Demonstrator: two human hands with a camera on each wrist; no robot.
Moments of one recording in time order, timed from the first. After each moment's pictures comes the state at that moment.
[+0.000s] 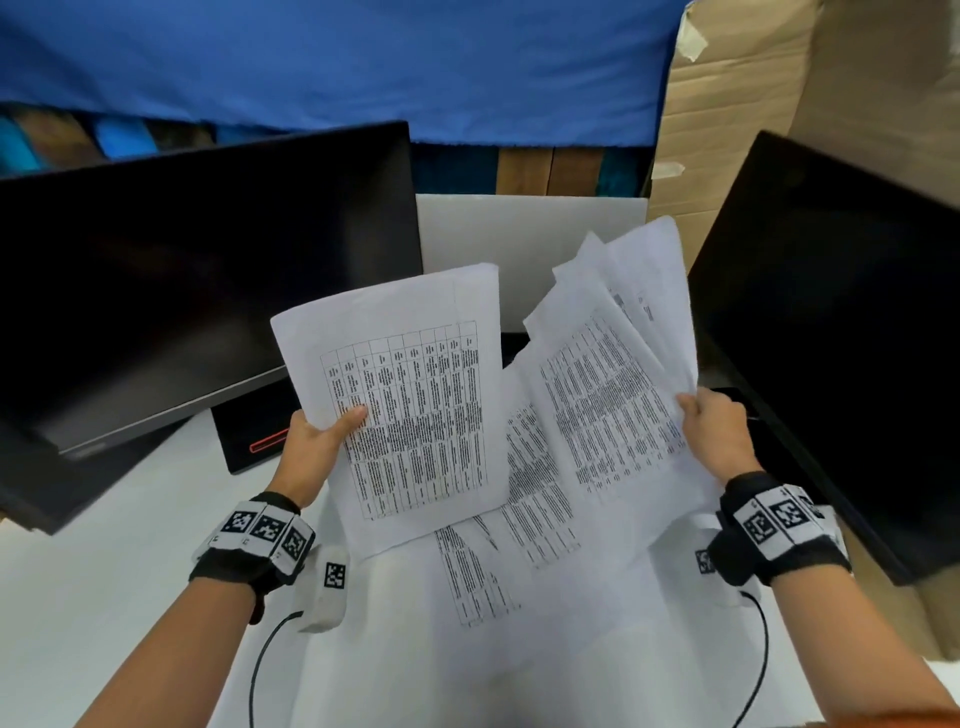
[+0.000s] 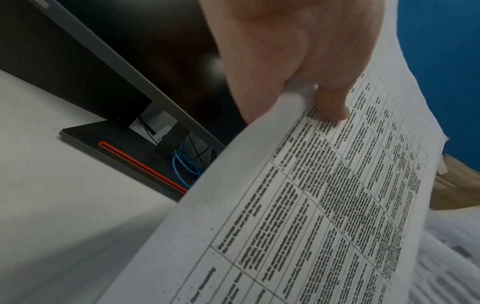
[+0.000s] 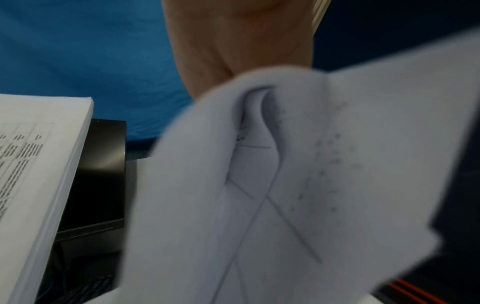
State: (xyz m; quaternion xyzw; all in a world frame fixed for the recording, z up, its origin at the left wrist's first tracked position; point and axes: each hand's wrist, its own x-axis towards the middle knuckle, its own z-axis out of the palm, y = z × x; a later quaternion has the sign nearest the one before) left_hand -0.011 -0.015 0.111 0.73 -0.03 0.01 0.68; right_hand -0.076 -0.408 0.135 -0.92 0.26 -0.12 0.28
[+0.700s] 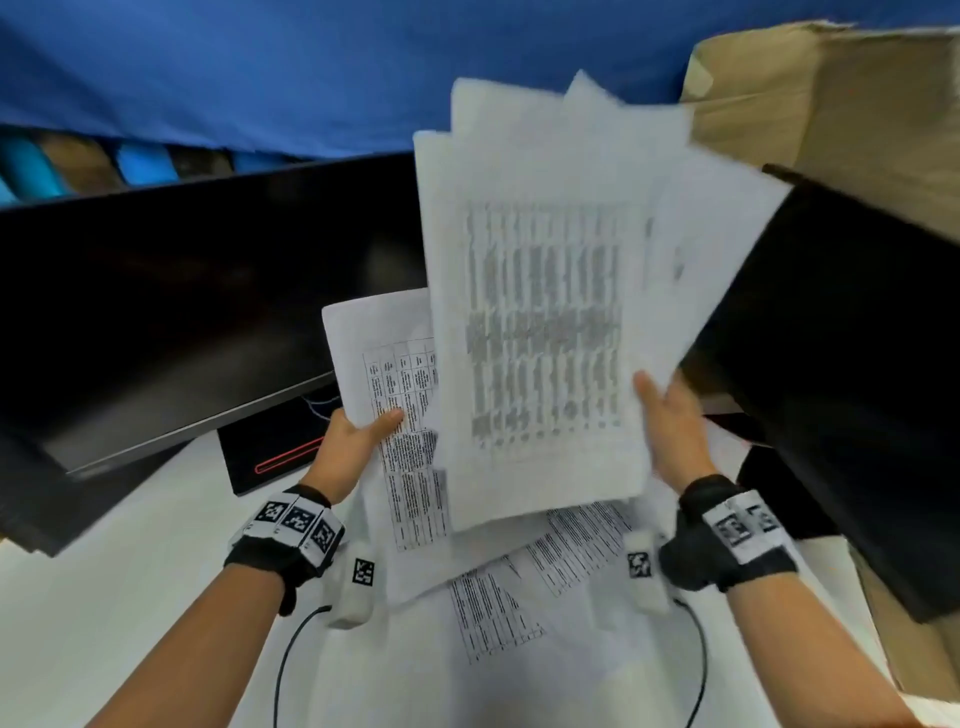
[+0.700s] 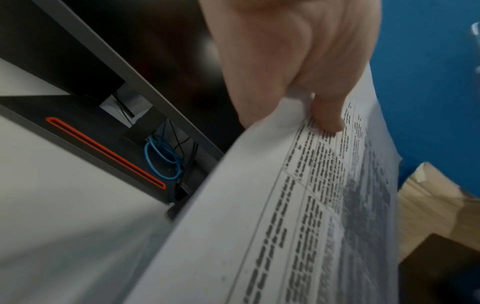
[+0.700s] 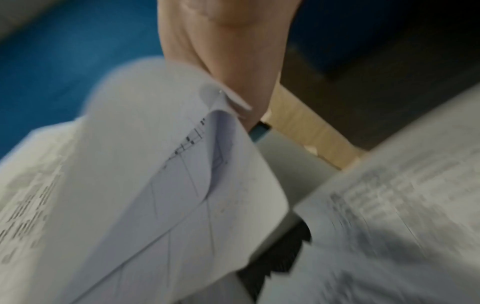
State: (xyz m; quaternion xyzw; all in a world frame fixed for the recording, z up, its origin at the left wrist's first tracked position) left_hand 0.012 -0.033 0.123 0.73 -0.06 -0.05 0.68; right_hand -0.055 -0.335 0.173 -0.76 0.18 -0.22 0.59
